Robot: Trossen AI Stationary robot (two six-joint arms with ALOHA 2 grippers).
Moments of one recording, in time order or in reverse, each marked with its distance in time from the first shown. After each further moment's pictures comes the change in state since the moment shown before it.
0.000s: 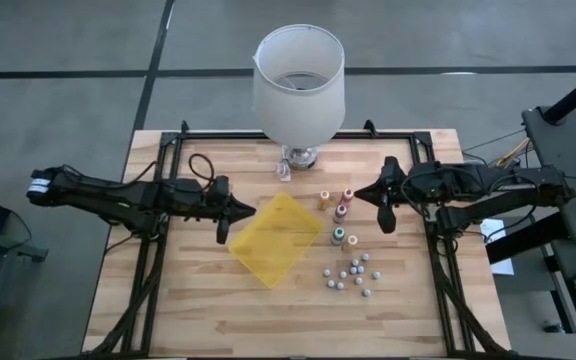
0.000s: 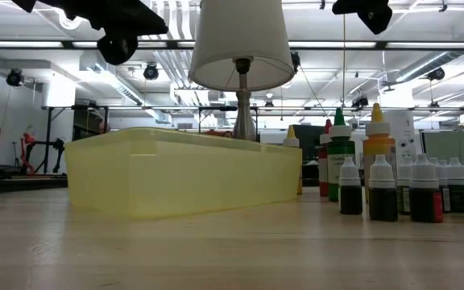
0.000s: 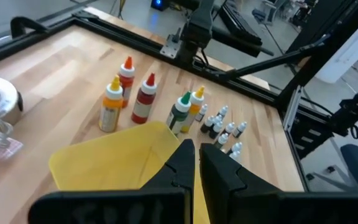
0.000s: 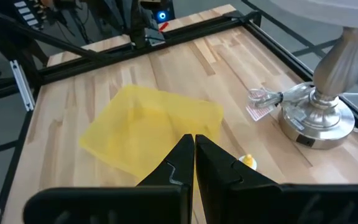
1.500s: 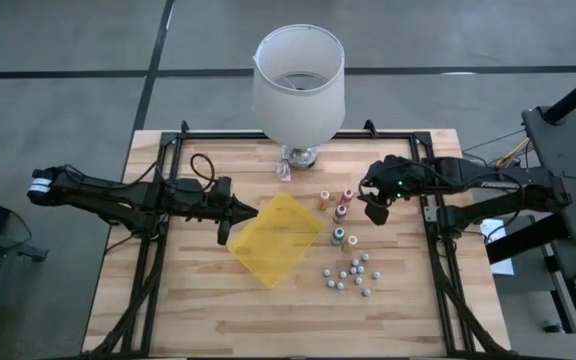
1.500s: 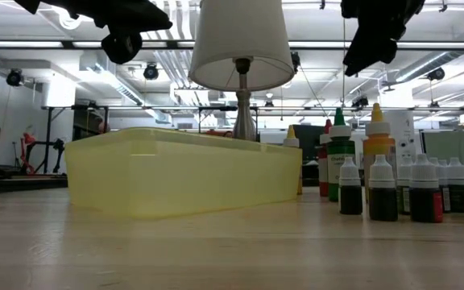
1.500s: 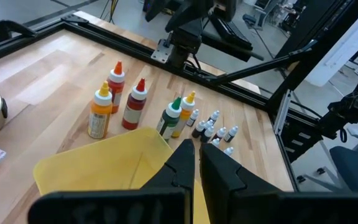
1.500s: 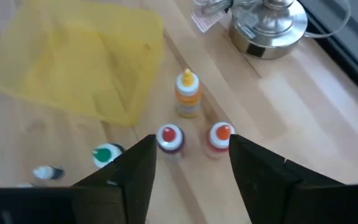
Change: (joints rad) left arm 0.000 0.017 -0.003 0.052 0.026 -0.002; right arm -0.172 0.133 0.034 -0.289 -0.046 -0.012
